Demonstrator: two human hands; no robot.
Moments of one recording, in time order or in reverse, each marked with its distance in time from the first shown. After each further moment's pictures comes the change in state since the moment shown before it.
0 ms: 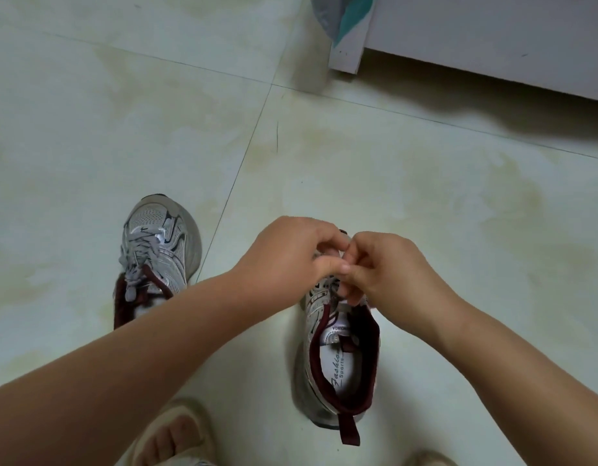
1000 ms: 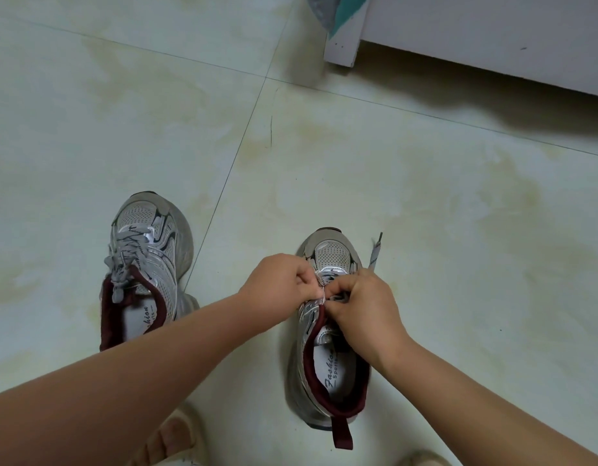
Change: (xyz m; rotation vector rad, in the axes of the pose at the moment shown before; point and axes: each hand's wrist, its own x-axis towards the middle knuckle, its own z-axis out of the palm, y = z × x) left_hand 0.006 -0.049 0.046 -0.092 -0.091 -0.250; right_hand 0.006 0.047 0.050 -0.188 0.188 0.118
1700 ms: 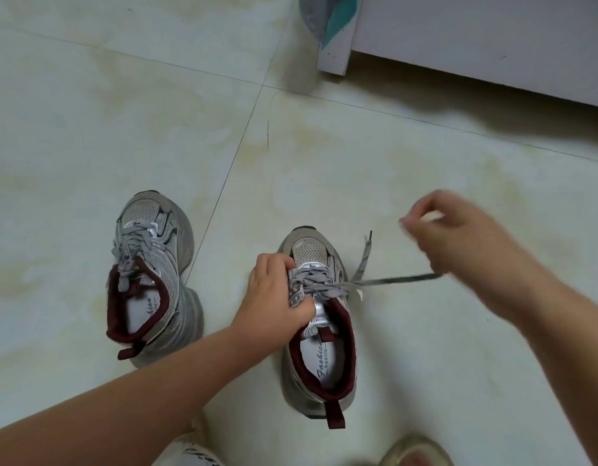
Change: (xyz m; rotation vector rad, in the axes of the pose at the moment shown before) left_hand -0.038 -0.008 0.025 0.032 0.226 0.020; right_hand -0.015 -0.020 -0.120 0.289 0.056 0.093
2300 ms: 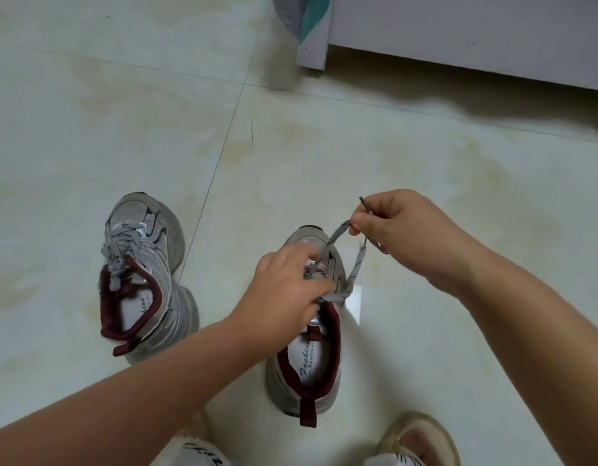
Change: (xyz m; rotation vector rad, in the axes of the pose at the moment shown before) left_hand -0.002 0.007 0.003 0.497 0.042 0.634; right_hand -0.005 -0.004 0.020 -0.098 -0.155 -0.123
